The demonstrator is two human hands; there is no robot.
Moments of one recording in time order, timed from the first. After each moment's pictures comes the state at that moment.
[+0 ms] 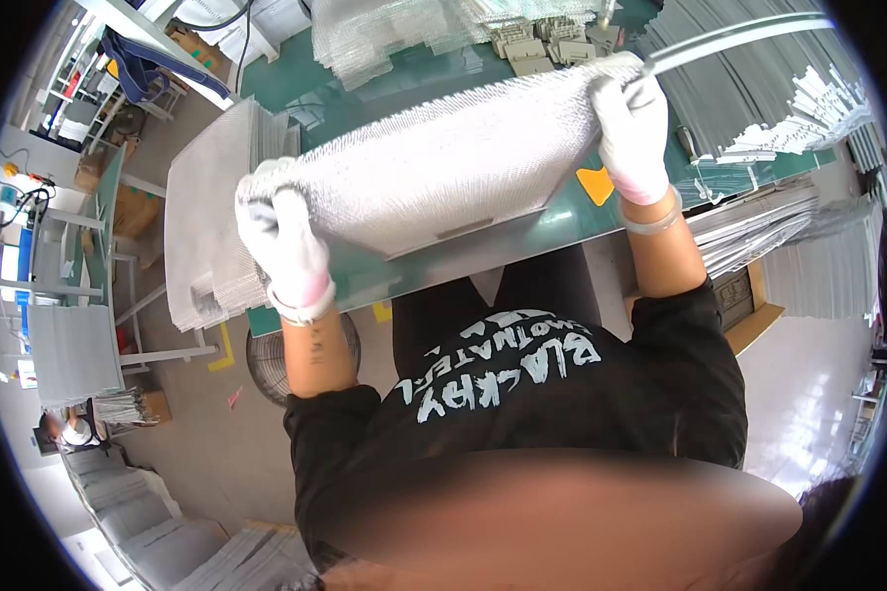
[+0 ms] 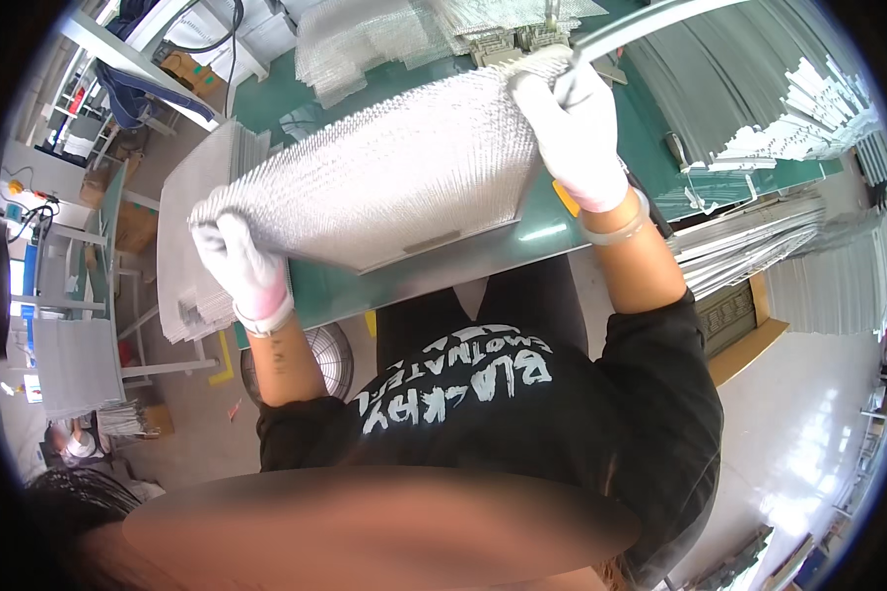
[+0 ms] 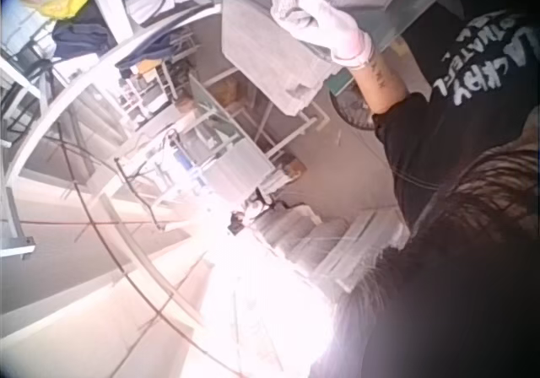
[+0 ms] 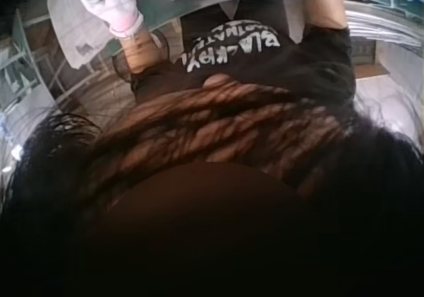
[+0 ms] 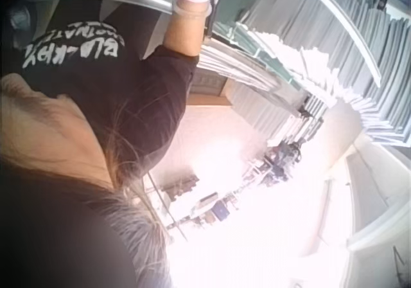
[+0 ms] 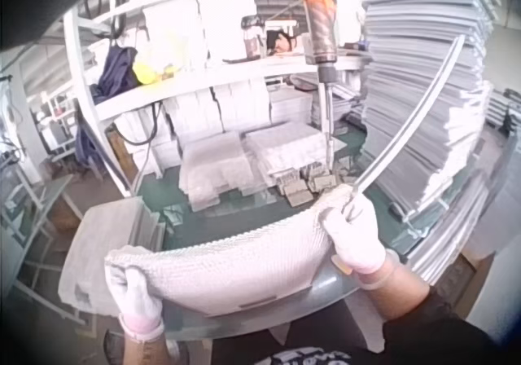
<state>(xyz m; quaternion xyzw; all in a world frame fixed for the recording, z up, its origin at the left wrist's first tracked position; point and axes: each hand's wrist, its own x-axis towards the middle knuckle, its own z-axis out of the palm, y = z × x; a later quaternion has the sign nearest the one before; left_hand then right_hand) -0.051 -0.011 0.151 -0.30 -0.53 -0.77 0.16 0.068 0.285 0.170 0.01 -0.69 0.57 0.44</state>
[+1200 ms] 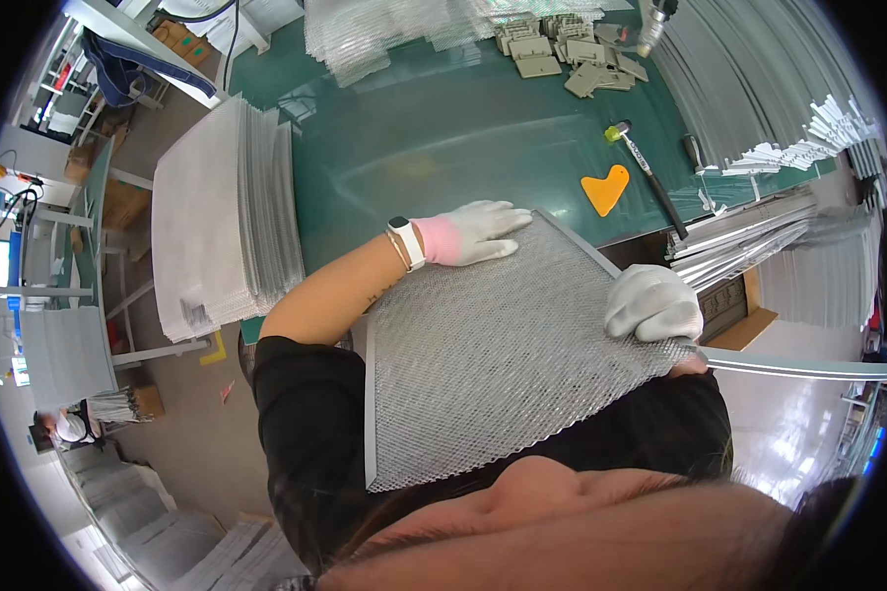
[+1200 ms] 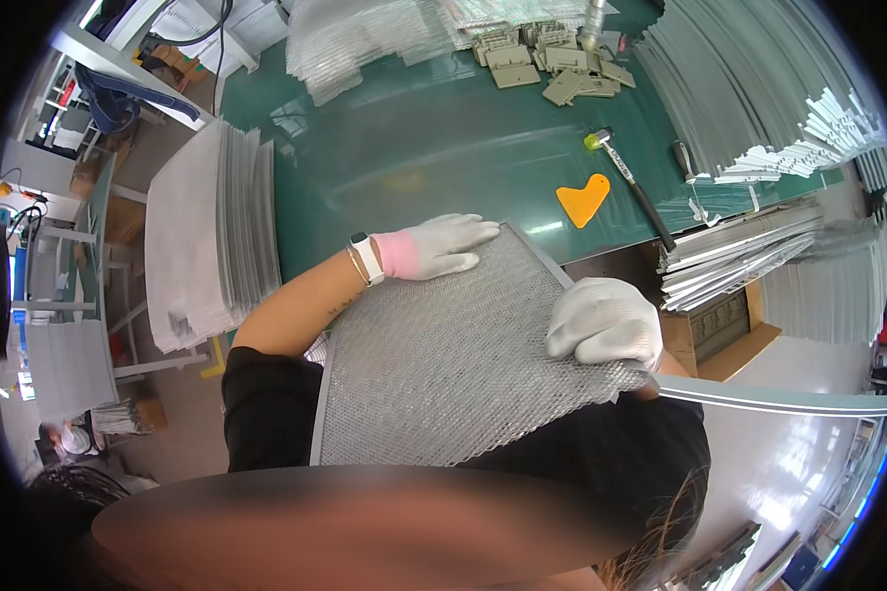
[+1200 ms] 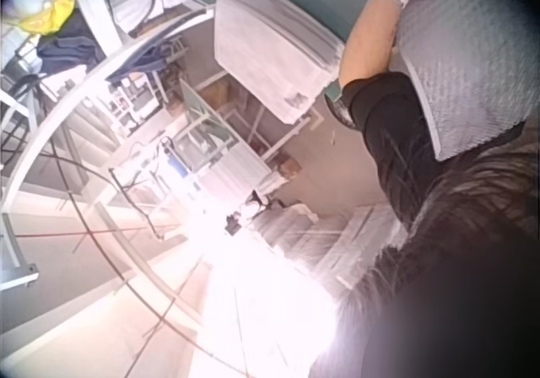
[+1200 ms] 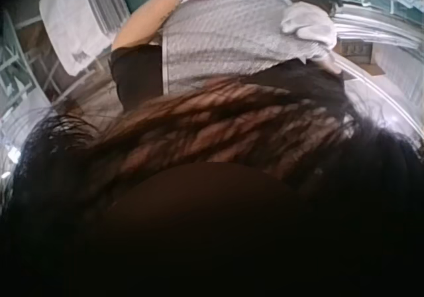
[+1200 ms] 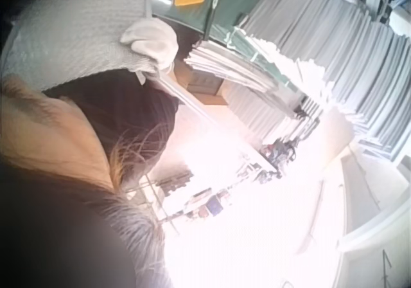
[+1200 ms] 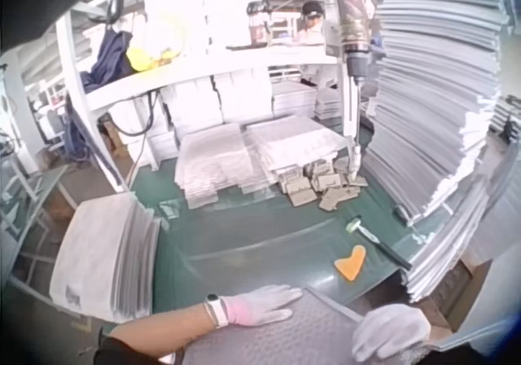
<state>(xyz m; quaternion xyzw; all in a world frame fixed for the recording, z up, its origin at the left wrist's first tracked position) -0.061 0.096 0.013 -0.69 -0.62 -0.25 -0.26 0.172 0.263 0.116 0.35 -0.65 0.60 0.30</state>
